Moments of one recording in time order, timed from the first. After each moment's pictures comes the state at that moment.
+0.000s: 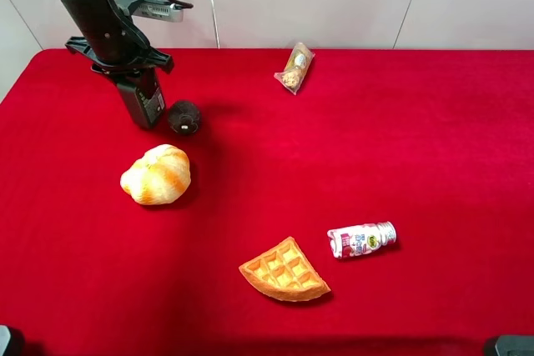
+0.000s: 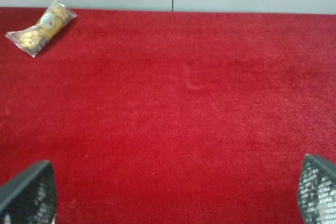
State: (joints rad) left arm -0.25 2.01 -1.39 0.00 0.76 0.05; right arm 0.06 -0.01 -0.50 0.00 1.02 0.02
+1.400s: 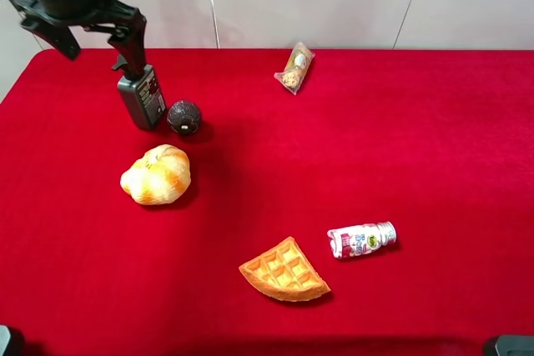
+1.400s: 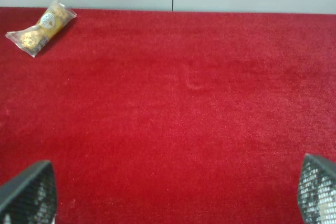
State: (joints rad) left arm -0.25 1.76 -1.40 0.00 1.02 0.04; right arm 0.06 -0.01 -0.50 0.00 1.02 0.02
